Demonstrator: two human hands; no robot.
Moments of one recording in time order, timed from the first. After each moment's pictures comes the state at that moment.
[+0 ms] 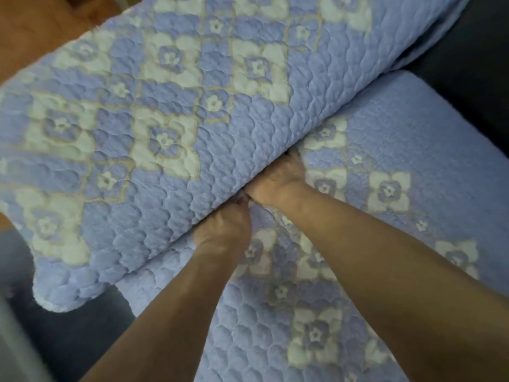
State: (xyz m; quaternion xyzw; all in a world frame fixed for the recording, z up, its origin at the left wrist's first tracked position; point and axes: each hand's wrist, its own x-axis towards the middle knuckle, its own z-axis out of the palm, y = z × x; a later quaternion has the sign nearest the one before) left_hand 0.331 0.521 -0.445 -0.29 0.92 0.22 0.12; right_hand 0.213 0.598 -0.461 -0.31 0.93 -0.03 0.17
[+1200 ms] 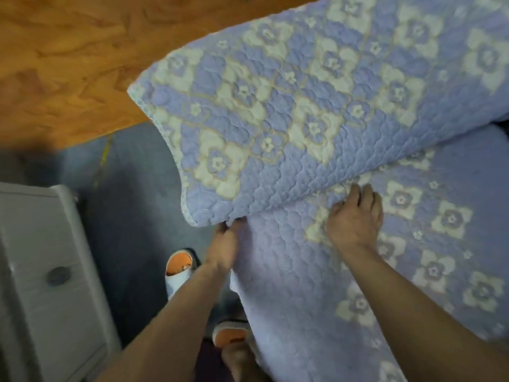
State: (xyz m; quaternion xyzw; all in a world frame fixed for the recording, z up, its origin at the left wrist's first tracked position) left_hand 0.495 0.430 -0.414 -0.56 0.48 0.66 0.12; right_hand 0.329 0.609 -0.417 -0.08 0.99 -0.05 0.10
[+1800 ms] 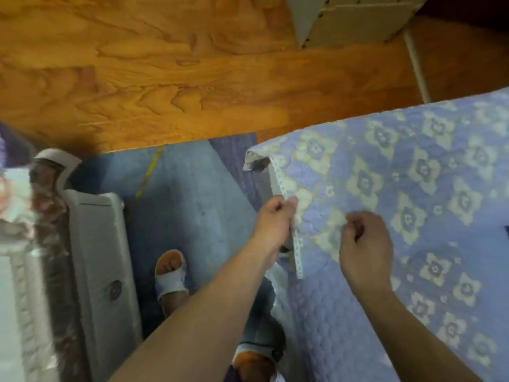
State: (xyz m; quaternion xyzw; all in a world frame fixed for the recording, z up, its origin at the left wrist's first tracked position) left_hand 0.476 0.239 -0.341 -0.47 0.39 0.79 0.03; right_hand 0.409 0.379 -0.271 -0.15 0.97 -0.19 0.07
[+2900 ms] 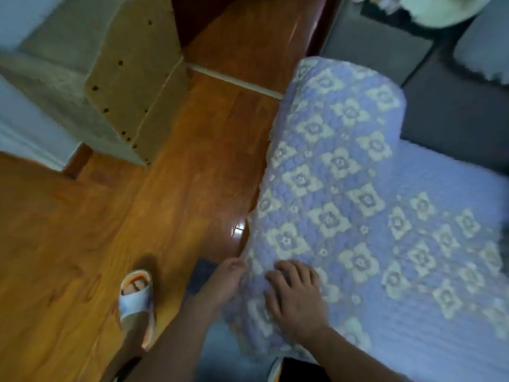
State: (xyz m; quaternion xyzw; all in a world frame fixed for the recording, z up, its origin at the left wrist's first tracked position) left_hand 0.213 0.083 -0.271 -0.24 0.66 0.56 0.44; right_hand 0.306 0.254 -0.278 -0.02 0.99 -0.12 0.07
